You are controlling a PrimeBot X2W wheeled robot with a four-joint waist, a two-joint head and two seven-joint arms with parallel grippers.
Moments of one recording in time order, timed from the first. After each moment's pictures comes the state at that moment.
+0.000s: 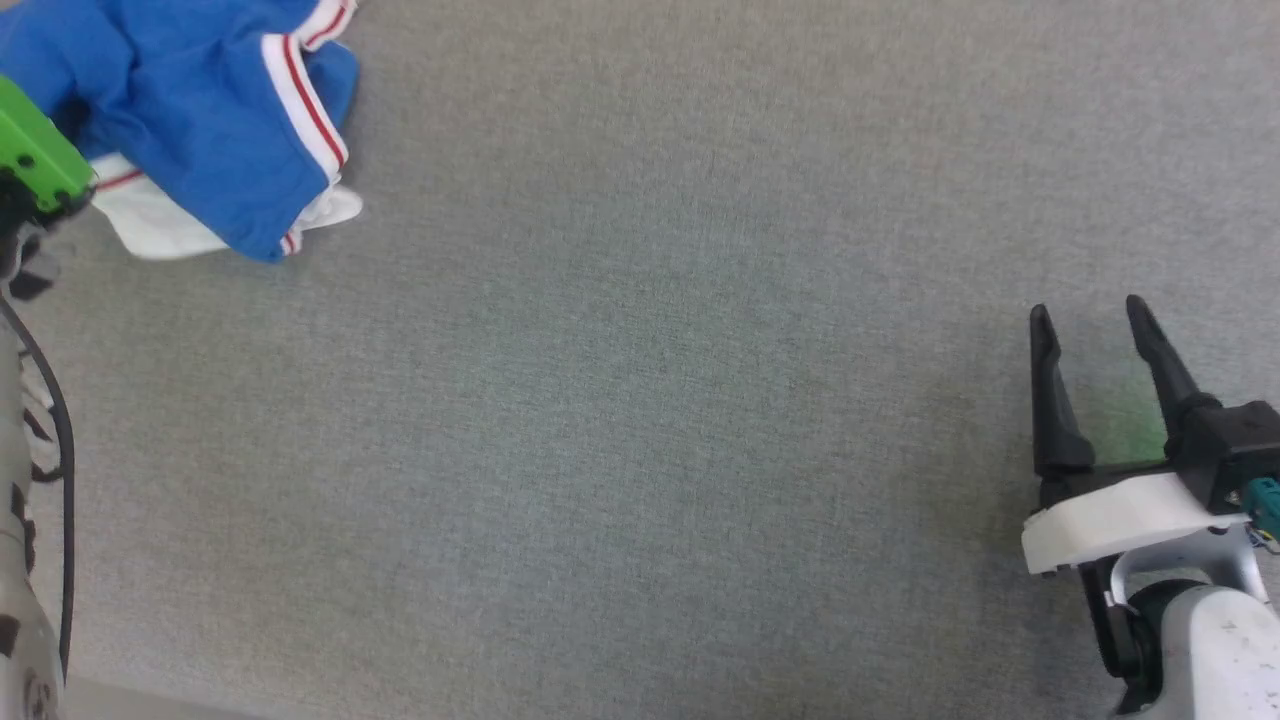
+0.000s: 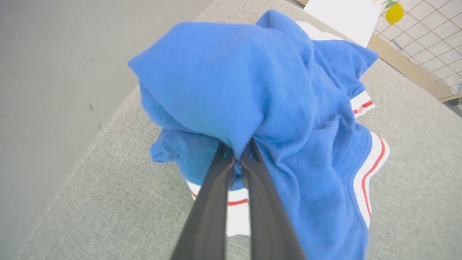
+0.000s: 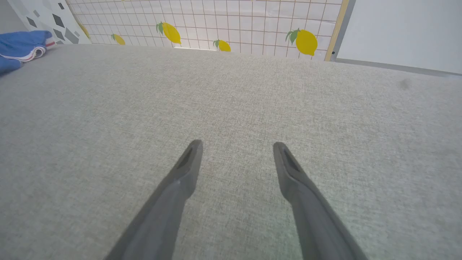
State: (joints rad) left arm -1.06 0.47 -0.01 0.93 -0.67 -0.08 0.46; right arm -0.11 0.00 -0.11 -0.10 -0.06 0.13 -0.03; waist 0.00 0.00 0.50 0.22
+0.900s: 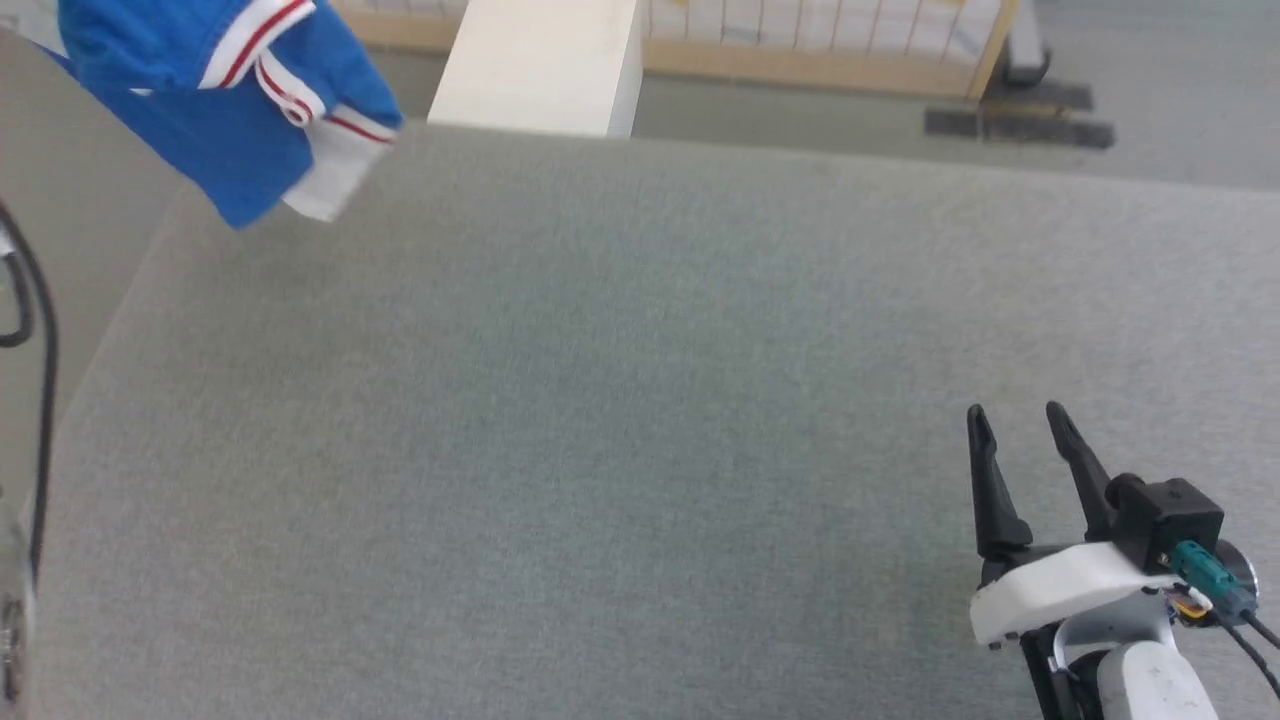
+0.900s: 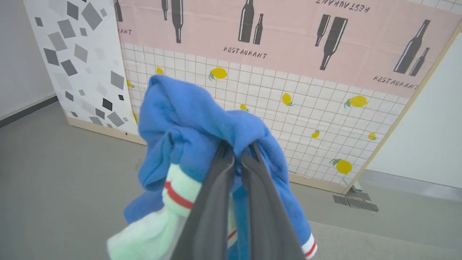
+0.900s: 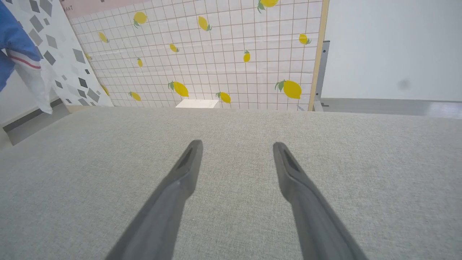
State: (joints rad) left arm -1.26 0.47 -0.15 0.77 -0.59 -0.12 0.32; right arm -0.07 0.00 -0.07 0.16 0.07 0.13 -0.16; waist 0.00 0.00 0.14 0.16
